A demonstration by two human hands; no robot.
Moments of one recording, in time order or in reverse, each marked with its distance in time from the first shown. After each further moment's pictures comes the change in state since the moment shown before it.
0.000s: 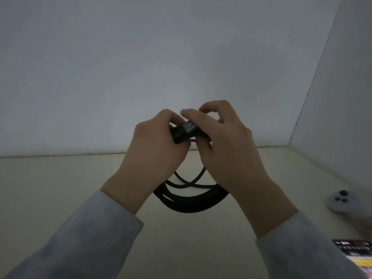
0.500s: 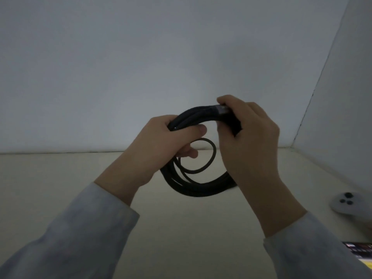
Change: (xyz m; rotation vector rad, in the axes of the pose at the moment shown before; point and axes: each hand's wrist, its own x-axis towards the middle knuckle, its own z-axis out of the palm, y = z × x) left_hand 0.004 0.000 -0.016 -0.621 -0.348 -0.270; right_hand -0.001 0.009 0.000 0.057 0.266 0.231
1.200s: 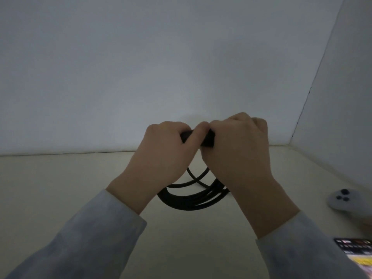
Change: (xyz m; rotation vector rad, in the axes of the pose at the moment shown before) left_hand -0.002 -0.008 0.024 0.566 0.242 0.281; right_hand -0.003 -0.015 -0.003 -0.425 -0.304 -0.054
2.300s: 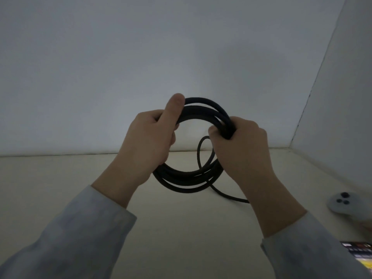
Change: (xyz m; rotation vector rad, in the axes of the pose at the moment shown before) left_hand 0.009 -0.005 -0.026 -0.575 -0.046 -0.264; right_hand 0.009 0.010 -0.003 0.466 -0.112 0.369
